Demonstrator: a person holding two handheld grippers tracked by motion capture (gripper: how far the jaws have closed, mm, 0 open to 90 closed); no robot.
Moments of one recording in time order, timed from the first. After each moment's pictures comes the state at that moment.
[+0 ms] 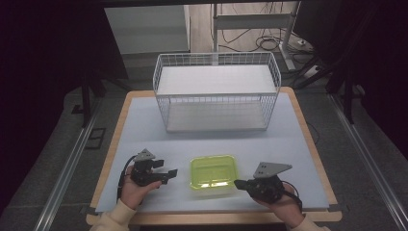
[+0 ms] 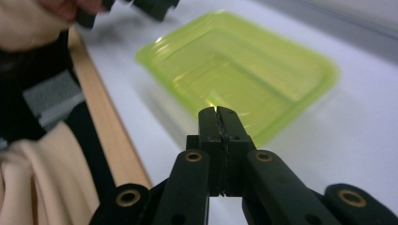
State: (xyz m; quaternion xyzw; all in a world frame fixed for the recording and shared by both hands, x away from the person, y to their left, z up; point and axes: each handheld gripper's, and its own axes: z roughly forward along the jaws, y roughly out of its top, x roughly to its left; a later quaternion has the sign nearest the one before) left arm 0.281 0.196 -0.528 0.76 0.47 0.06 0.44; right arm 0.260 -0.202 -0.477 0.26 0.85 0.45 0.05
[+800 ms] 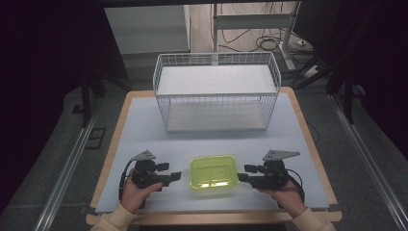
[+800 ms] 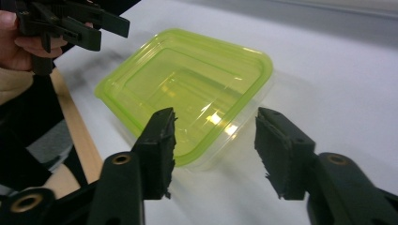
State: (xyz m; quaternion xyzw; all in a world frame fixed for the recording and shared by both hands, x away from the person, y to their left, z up) left arm 0.273 0.187 -0.515 0.75 0.46 -0.01 0.48; right arm 0.295 -0.220 -0.487 0.35 0.81 0.47 0.00
